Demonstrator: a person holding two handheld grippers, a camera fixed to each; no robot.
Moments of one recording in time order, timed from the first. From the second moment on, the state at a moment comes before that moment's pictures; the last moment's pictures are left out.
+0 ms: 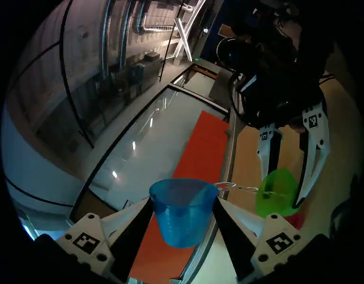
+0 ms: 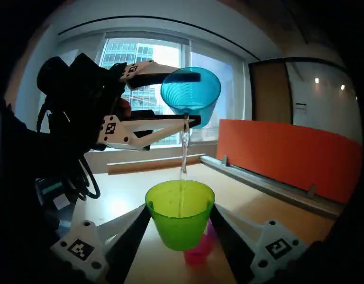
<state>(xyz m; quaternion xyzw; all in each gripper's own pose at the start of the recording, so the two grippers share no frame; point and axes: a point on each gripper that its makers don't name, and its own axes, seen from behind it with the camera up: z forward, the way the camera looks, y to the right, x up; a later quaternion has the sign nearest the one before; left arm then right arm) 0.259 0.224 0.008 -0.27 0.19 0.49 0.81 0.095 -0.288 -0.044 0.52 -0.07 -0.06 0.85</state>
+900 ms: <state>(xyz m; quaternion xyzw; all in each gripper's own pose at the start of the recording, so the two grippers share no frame) 0.260 0.226 0.000 -0.26 0.21 0.52 0.78 0.096 -0.284 -0.043 0.52 -0.07 -0.06 0.85</state>
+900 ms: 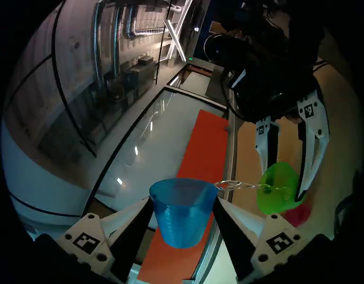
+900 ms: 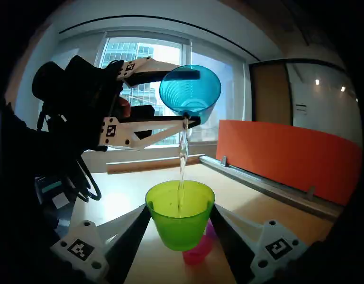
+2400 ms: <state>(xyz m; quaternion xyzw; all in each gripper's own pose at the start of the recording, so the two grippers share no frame) 0.265 0.228 -0.004 -0.24 0.24 0.59 0.73 0.096 -0.287 -0.040 0.52 -0.06 -0.06 0.85</state>
